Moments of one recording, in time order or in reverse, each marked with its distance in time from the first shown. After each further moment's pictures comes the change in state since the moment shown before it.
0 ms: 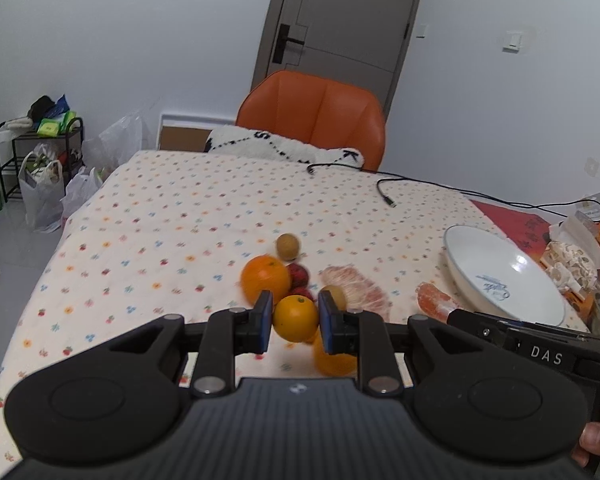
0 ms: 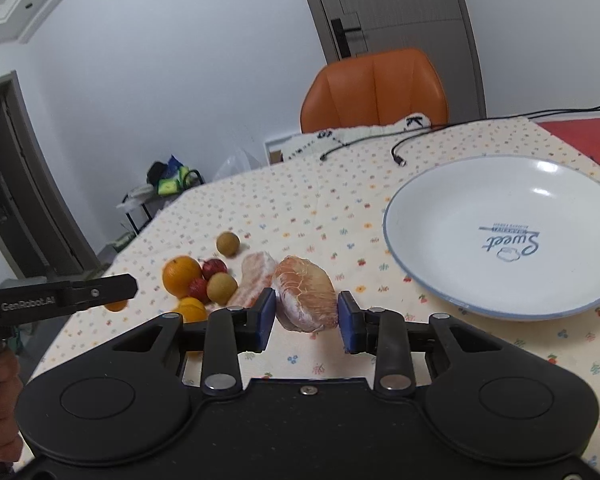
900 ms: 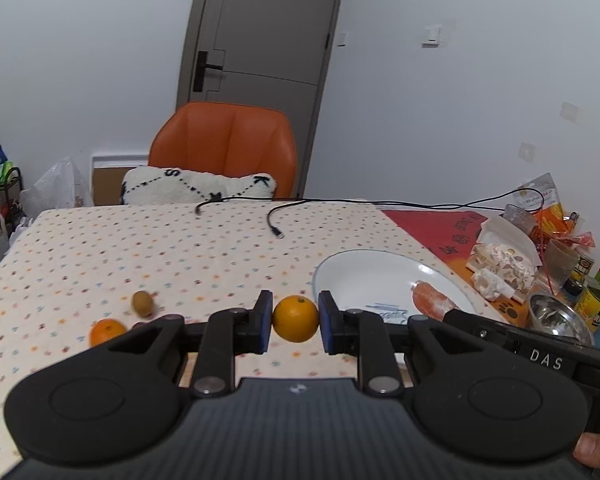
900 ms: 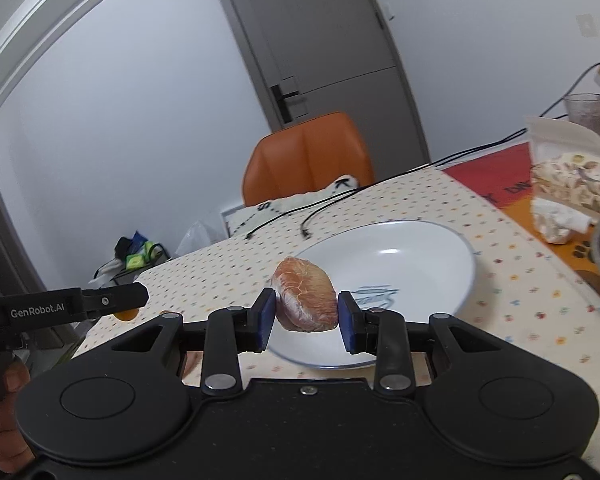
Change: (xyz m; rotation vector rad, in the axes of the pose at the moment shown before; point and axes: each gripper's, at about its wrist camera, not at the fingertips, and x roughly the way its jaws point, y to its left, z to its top) left arm 0.010 -0.117 0.019 0.129 -0.056 -0.142; right arm -0.066 -0.085 0.012 0.123 -0.185 -0.107
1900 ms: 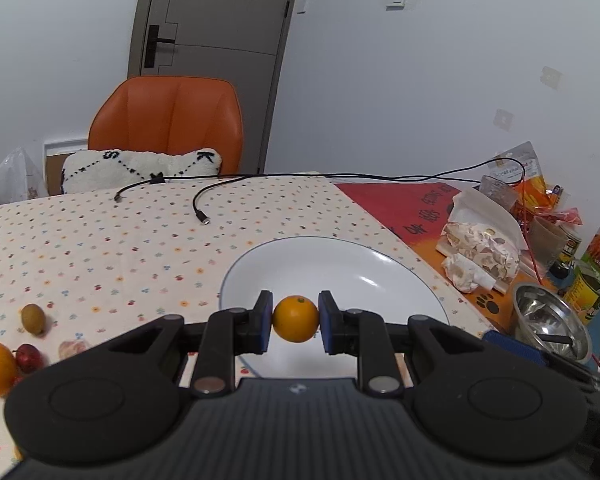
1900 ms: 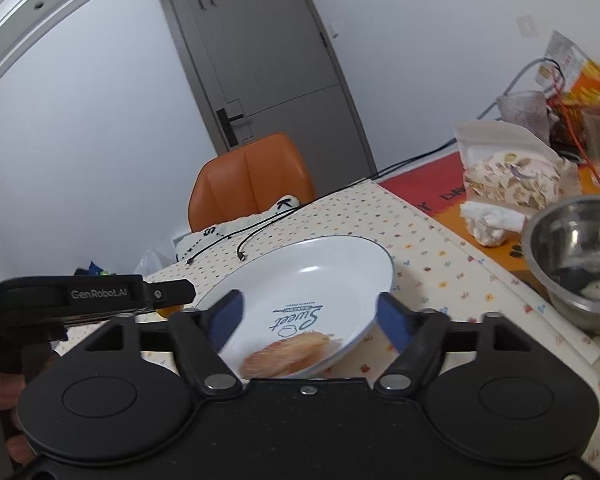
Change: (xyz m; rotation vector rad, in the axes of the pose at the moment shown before) left arm 0.078 -0.053 0.006 0.037 0.087 -0.094; right arm -0.005 -0.036 -0.004 0.076 -0.077 -0.130
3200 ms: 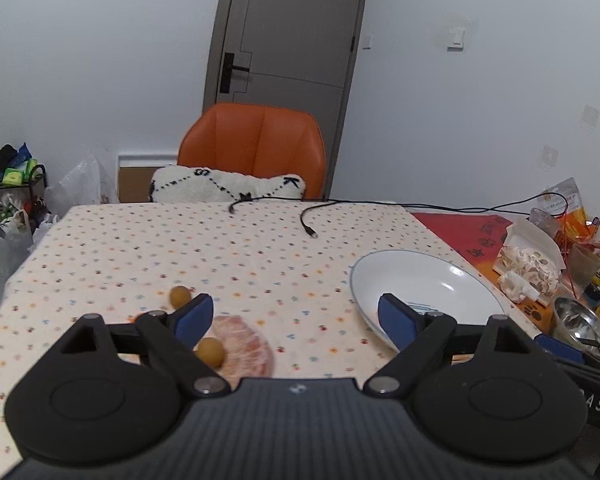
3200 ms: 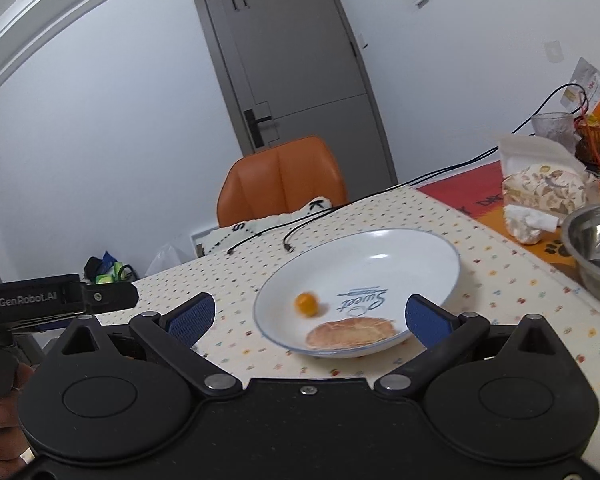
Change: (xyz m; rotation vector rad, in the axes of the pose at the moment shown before) left arm -0.096 0.069 -0.023 -0.067 -0.100 0.175; right arm -0.018 0.066 -0.024 -0.087 -0.017 0.032
